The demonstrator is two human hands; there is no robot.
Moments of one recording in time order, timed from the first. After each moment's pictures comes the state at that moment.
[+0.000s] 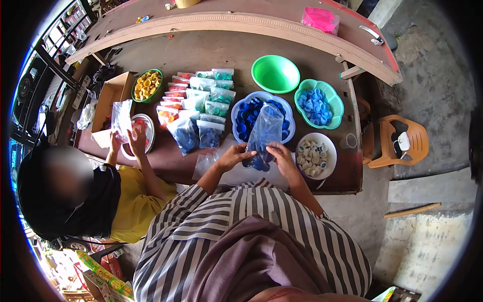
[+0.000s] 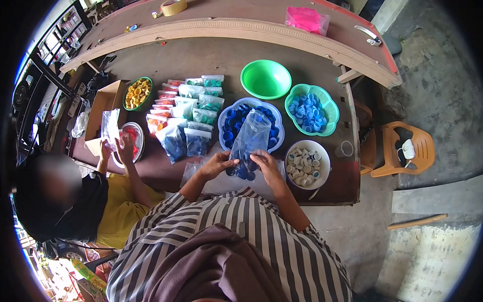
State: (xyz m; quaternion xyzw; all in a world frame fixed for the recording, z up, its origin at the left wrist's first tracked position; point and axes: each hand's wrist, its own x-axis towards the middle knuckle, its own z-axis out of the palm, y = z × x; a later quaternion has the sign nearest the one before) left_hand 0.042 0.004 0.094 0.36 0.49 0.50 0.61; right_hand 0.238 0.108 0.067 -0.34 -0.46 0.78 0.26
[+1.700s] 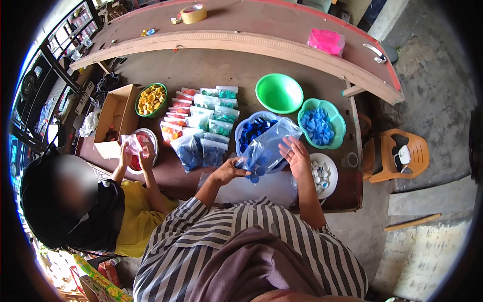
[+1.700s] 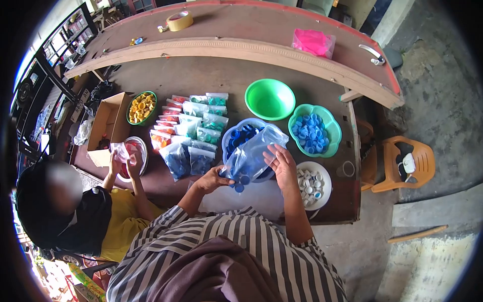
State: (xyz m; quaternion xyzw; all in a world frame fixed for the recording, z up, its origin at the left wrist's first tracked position) left_hand 0.008 0.011 0.086 0.28 0.44 0.52 0.67; right_hand 0.231 0.163 0.128 -0.28 -0.37 0.80 0.39
